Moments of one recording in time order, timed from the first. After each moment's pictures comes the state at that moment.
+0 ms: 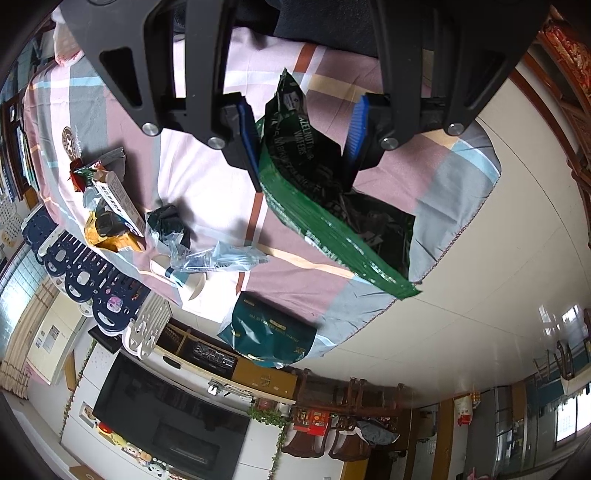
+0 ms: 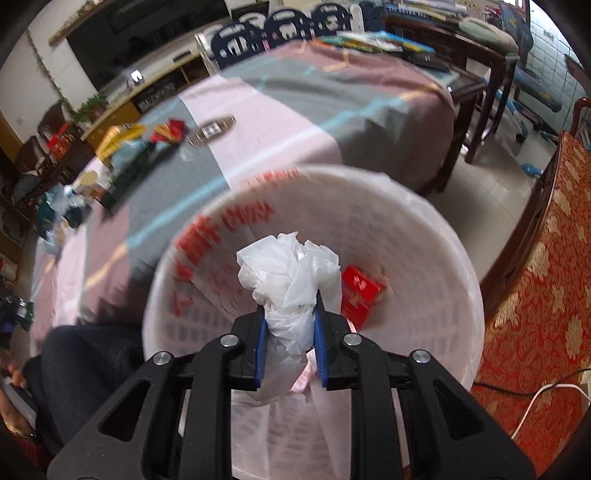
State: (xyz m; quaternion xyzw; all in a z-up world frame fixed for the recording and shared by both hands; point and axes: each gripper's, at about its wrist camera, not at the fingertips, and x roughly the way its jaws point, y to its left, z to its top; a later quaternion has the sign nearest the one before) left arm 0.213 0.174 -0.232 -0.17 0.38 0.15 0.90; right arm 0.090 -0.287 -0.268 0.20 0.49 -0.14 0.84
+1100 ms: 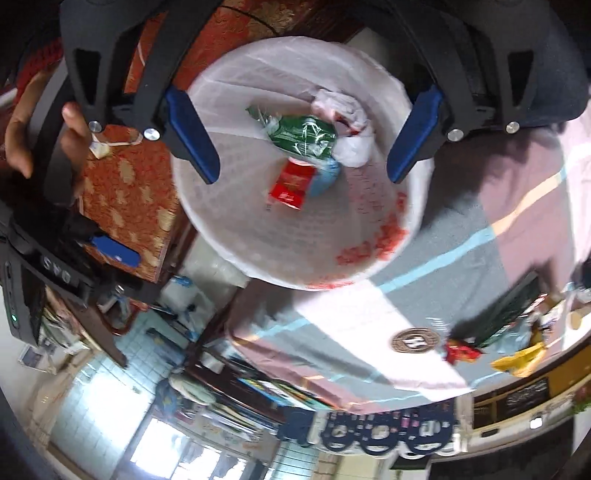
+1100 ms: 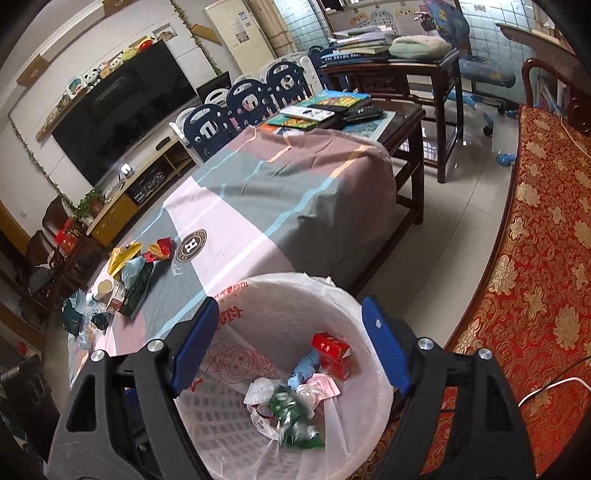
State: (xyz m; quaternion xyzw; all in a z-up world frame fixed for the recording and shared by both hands) left arm 0.138 -0.157 -0.232 0.04 0.46 -0.37 0.80; right arm 0.037 -0.374 -0.196 0.30 0.35 -0.19 0.87
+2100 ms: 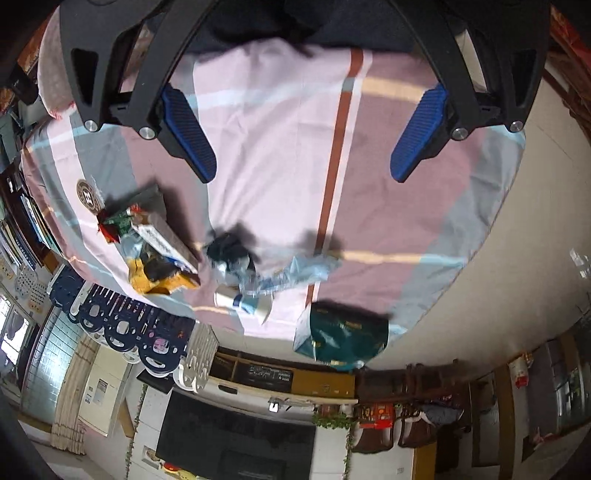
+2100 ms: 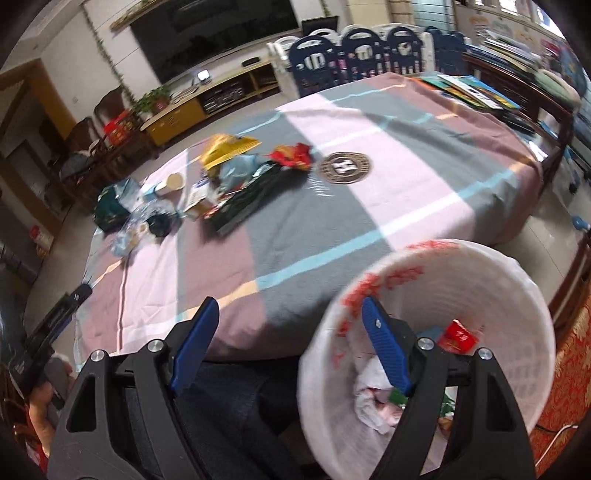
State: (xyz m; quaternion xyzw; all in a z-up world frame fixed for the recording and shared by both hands) left arm 0.239 0.123 -0.217 -0.08 0.38 0.07 0.92; right arm 0.167 -0.185 -0.205 0.17 0.44 -0.03 0.88
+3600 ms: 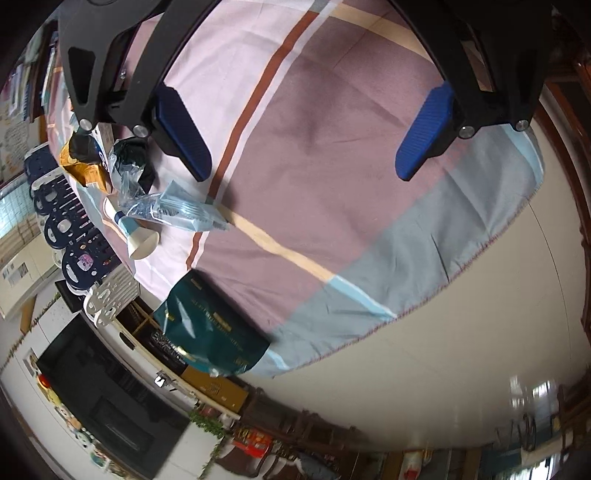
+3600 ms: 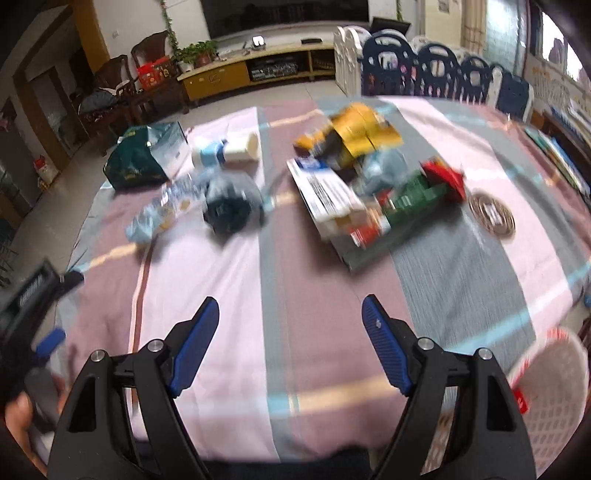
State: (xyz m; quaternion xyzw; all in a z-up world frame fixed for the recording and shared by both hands) left arm 0.286 0.236 -0.270 -0.30 0.41 0.21 0.83; right arm 0.309 -0.029 -0.238 0.05 0.46 0.02 0.89
